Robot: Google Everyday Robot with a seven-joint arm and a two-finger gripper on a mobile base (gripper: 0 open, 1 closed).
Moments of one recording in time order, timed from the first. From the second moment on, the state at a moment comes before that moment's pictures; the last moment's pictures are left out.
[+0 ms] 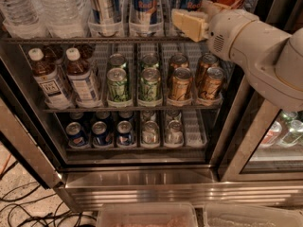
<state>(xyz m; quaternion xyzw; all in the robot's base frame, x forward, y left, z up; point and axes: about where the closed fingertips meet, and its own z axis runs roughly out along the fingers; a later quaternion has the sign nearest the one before) 0.617 -0.109 1.054 -0.23 0.65 0.17 0.71</state>
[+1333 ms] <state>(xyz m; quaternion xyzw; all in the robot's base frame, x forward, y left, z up) 0.611 -0.104 1.070 -0.23 0.63 0.17 0.72</state>
